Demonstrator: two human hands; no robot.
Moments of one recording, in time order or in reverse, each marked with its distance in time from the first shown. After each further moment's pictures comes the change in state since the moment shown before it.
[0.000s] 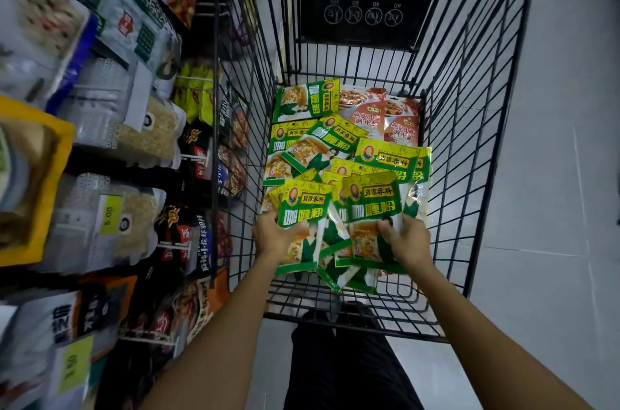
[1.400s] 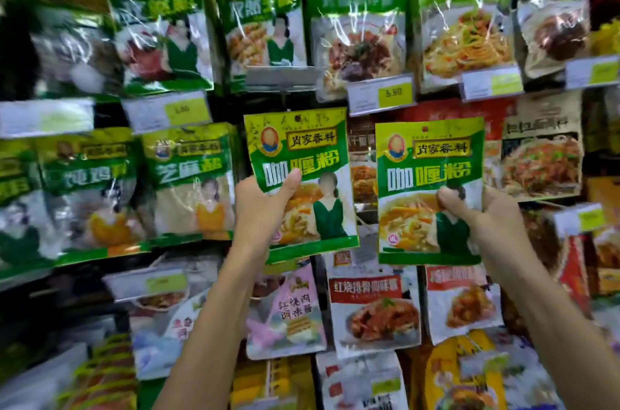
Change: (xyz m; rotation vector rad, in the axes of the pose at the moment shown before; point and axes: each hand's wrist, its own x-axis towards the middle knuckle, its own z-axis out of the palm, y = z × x) left_hand -0.564 0.159 -0.492 -0.565 1.594 0.621; right_hand -0.463 -0.502 -0.109 0.601 -0.996 -1.544
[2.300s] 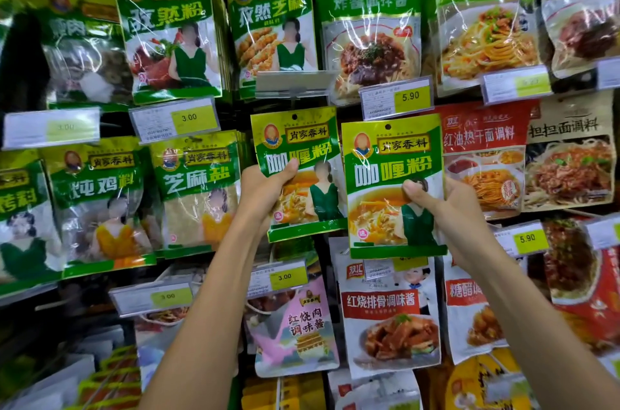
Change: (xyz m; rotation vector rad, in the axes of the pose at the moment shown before) left_hand 0.076 -0.018 -0.001 -0.142 -0.060 -0.237; right_hand 0.029 -0.007 0.059 0.104 -0.112 0.090
